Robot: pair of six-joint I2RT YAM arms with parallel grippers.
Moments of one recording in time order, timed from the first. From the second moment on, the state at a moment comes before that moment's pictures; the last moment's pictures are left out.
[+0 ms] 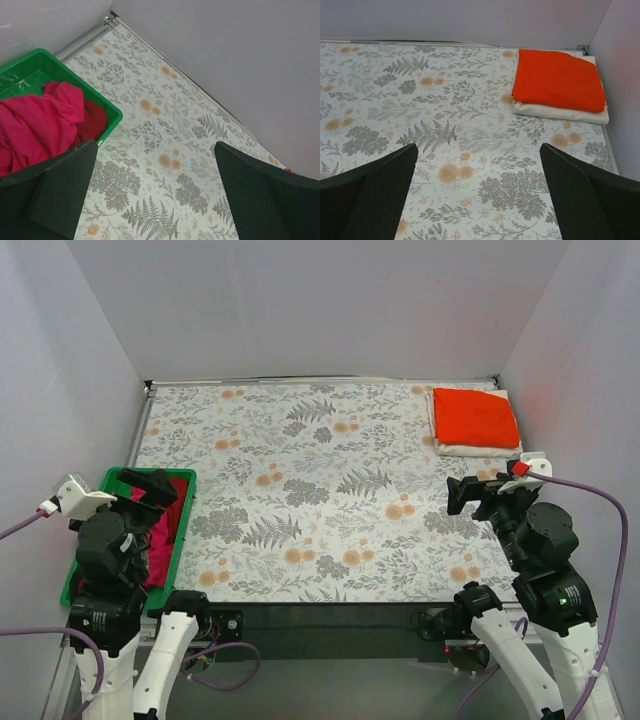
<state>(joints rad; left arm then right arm) -0.09 0.43 1.07 -0.80 -0.43 -0.63 0.34 0.39 0.87 -0.58 0.18 0.07</state>
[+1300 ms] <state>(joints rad) 0.31 1.48 0.94 -0.58 -0.51 -0.70 0.39 0.36 0.80 -0.58 0.02 0.13</state>
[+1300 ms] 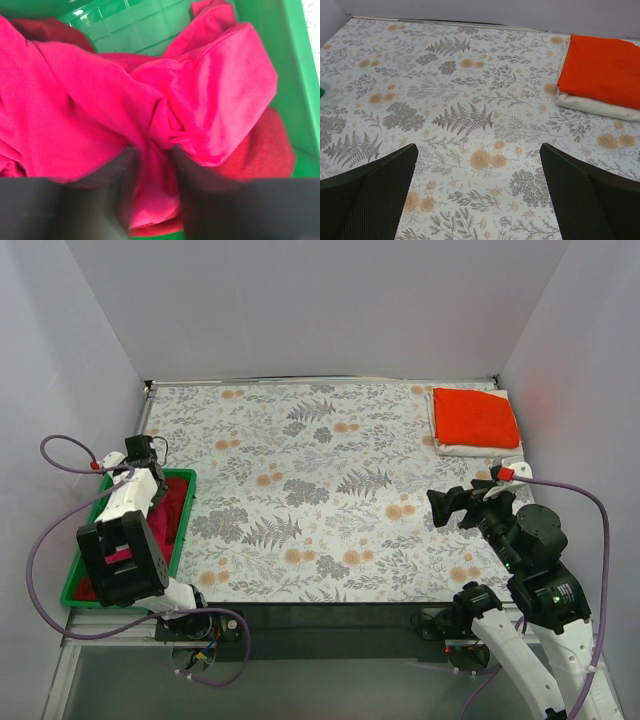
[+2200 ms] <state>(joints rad) -0.57 1.63 1.96 -0.72 -0.49 -0.51 0.39 0.47 0.80 -0.58 0.01 0.12</state>
